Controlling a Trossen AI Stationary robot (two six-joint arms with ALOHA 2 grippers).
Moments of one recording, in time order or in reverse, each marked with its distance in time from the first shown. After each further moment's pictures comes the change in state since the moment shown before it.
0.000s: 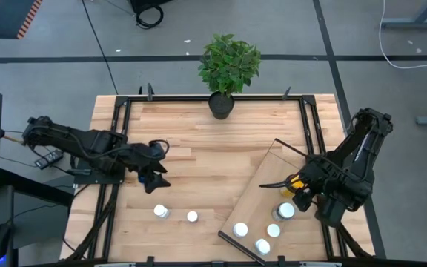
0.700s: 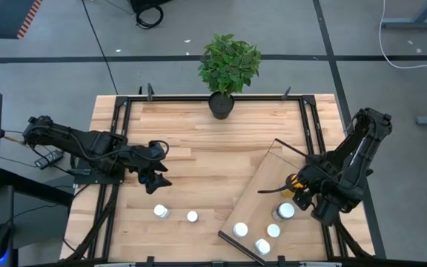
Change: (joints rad) left arm -0.021 0.005 0.000 0.006 -0.064 0.000; right arm -0.002 0.001 -0.127 -0.002 -0.055 -0.048
